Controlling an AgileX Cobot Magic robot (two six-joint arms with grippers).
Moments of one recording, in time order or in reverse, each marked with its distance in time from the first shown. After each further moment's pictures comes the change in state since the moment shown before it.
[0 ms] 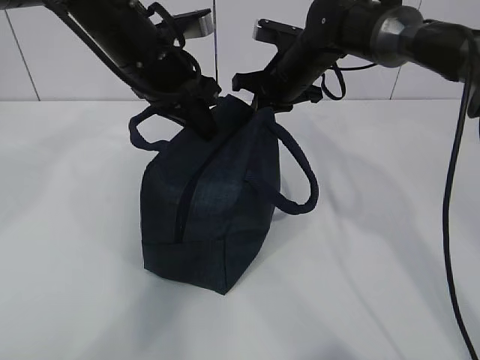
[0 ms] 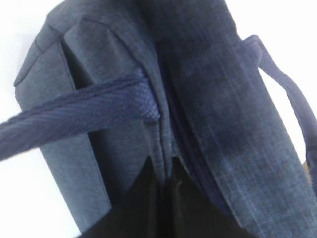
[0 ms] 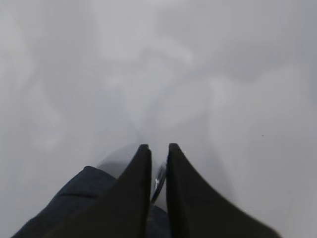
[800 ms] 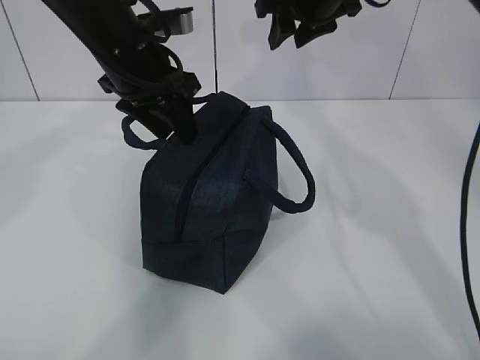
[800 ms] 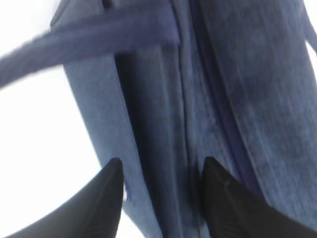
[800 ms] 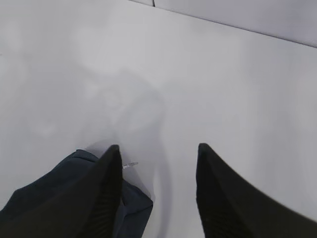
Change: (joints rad) left arm 0.000 -0.053 -0.004 0.154 0.115 -0.176; right arm -0.013 -0.032 -0.424 -0.174 0.422 -0.054
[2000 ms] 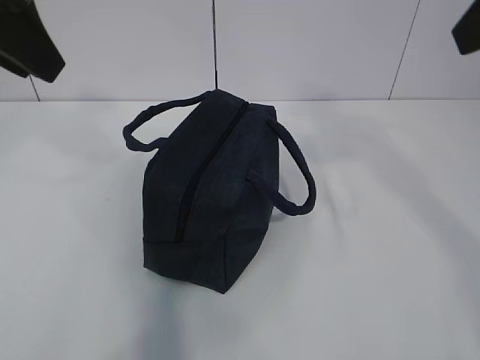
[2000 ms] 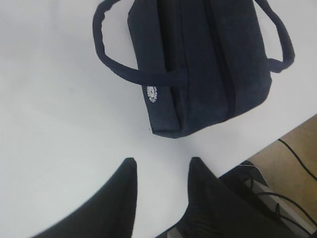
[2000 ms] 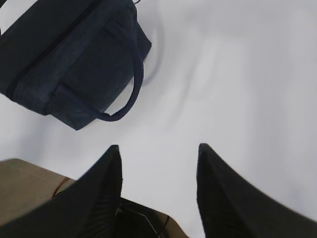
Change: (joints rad) left arm 0.000 -0.608 0.304 0.197 0.035 -0.164; right arm -0.004 -1.117 1.125 -0.018 0.002 -0.009
